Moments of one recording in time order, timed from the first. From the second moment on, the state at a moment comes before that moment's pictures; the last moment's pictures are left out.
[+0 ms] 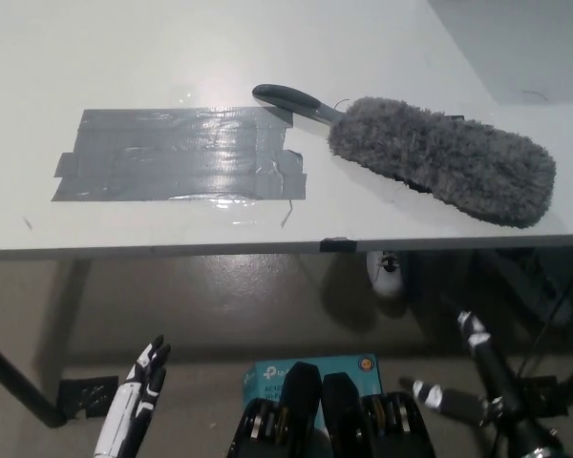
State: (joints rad) left_arm 0.01 0.15 -0.05 0.30 0.18 -0.34 0.02; right_arm -0.03 -0.14 0.12 -0.03 -0.14 -0.06 0.03
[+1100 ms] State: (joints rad) left_arm -0.01 0.15 -0.05 0.30 0.18 -0.36 0.02; right_arm -0.95 -0.35 0.30 0.57 -0.29 0.32 0.21
